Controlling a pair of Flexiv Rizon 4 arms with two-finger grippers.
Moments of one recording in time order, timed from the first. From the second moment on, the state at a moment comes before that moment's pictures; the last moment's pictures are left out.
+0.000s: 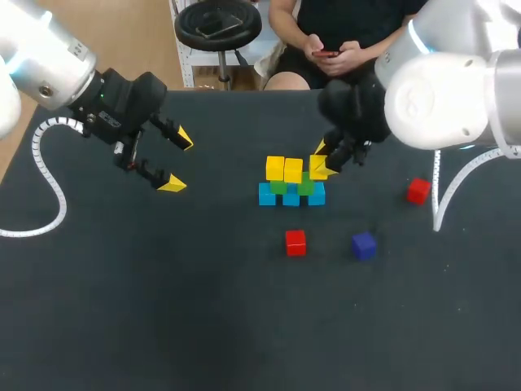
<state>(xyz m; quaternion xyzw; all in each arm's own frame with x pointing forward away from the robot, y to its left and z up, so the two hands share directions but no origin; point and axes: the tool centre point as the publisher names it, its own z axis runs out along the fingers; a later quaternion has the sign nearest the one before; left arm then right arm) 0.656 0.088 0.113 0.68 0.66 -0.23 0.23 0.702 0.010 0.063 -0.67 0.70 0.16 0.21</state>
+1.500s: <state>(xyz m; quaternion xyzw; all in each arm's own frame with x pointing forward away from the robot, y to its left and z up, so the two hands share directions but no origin) 0.656 0.088 0.113 0.68 0.66 -0.23 0.23 0.707 0.021 0.056 -0.67 0.69 0.17 0.20</state>
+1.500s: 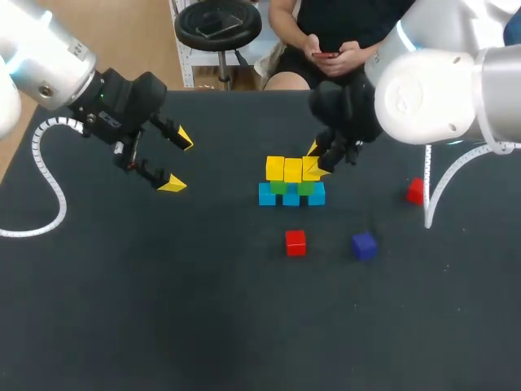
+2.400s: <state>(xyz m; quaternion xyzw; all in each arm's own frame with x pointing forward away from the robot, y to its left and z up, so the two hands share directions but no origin) 0.656 0.088 0.113 0.68 0.66 -0.23 0.23 0.706 0.025 0.054 -0.67 0.69 0.18 0.20</state>
